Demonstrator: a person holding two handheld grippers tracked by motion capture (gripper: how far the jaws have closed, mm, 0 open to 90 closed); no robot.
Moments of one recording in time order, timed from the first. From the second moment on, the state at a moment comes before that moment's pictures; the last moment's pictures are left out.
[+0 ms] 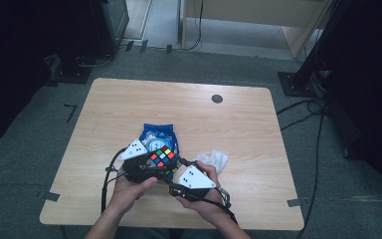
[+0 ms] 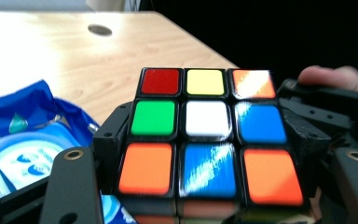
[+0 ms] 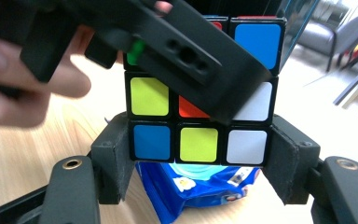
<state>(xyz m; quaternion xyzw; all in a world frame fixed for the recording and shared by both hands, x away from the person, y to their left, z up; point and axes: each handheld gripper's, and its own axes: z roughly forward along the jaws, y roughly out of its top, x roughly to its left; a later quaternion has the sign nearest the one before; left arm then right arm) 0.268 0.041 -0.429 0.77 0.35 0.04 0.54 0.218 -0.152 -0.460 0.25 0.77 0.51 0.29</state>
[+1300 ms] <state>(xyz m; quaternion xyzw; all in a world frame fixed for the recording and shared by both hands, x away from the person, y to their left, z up) 0.267 0.045 -0.431 0.75 0.35 0.04 0.56 0.237 -0.171 -0.462 0.28 0.78 0.50 0.25</state>
